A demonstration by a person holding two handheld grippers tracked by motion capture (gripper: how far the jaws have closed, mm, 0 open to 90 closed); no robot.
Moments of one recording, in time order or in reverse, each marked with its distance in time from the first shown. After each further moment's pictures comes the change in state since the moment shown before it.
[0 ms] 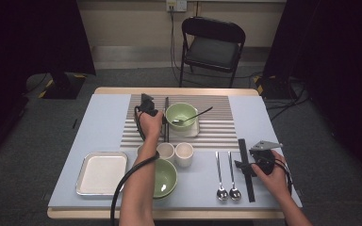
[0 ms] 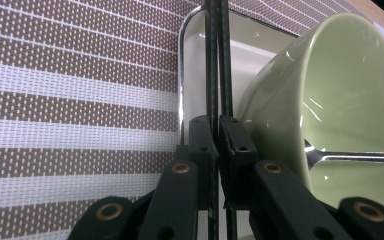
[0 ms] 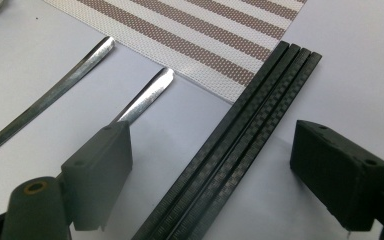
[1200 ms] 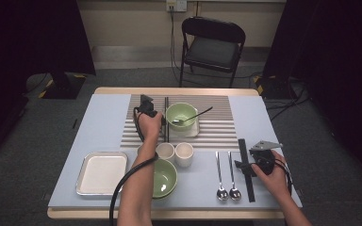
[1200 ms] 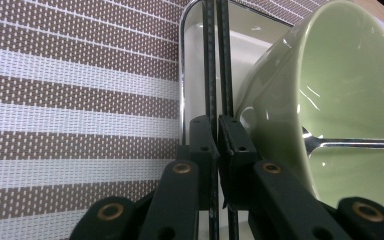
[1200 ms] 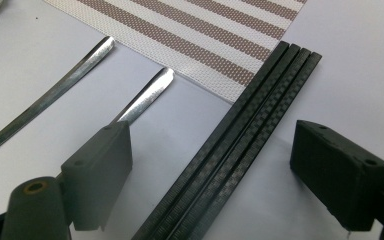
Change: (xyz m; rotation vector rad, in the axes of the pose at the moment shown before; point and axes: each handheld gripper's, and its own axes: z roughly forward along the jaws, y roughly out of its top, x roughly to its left) left arm 0.001 -0.004 -0.005 0.003 -0.010 -0.006; right arm 0.000 0.000 0.000 0.001 0.000 -0.004
